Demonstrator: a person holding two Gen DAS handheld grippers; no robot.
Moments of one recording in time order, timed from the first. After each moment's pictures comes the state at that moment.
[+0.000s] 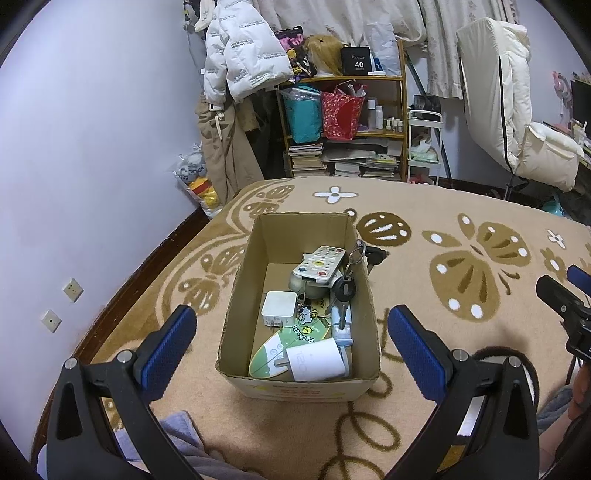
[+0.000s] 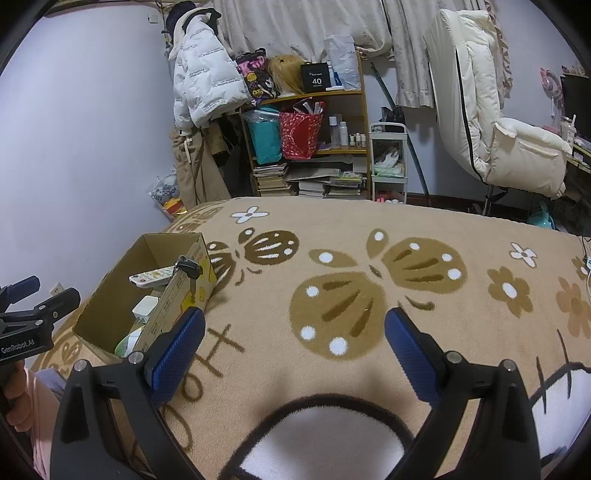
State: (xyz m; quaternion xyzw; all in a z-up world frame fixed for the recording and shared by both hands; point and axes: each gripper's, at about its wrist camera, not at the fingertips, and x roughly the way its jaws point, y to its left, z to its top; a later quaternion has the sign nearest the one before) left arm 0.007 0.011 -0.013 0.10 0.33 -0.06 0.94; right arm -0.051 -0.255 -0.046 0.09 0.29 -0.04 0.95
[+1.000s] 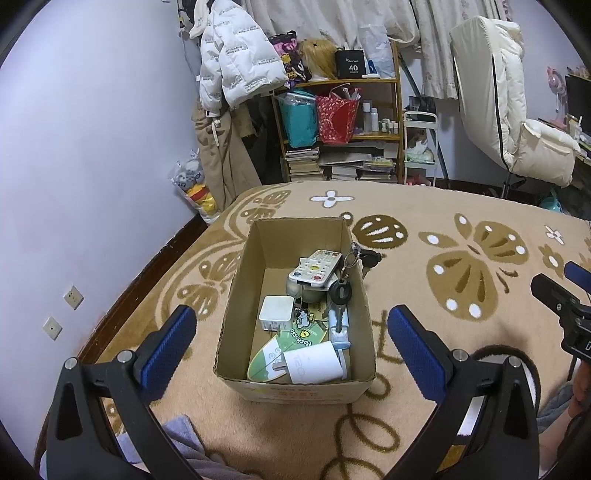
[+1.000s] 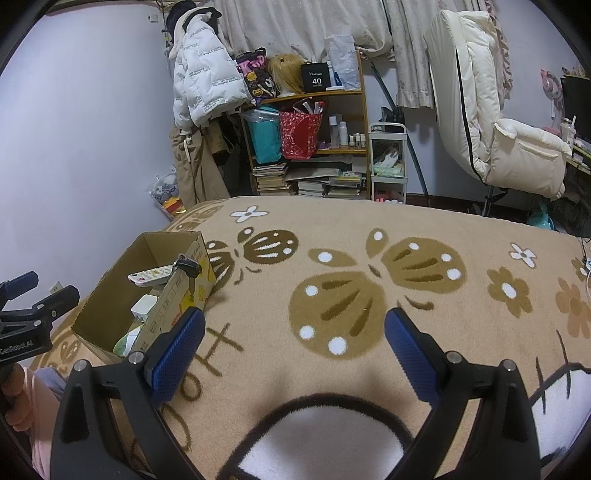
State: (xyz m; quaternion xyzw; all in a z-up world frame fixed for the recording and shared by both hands) left arm 0.005 0.008 -0.012 0.10 0.32 -0.06 0.94; right arm -0.051 -0.255 -0.046 0.09 0.29 -0.04 0.95
